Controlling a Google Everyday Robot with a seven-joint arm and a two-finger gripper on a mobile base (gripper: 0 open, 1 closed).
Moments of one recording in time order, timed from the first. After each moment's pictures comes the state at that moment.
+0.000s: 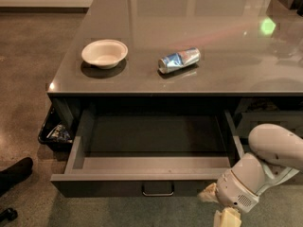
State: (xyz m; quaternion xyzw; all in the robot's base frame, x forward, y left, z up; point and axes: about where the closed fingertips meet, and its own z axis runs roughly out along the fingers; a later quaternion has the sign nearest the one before) arm 0.279 -0.144 0.643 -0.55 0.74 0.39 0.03
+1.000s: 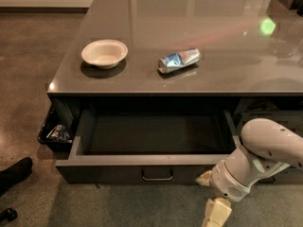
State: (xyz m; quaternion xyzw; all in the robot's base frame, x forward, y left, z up) arm 0.317 -0.141 0.629 -0.57 0.76 0.32 0.06
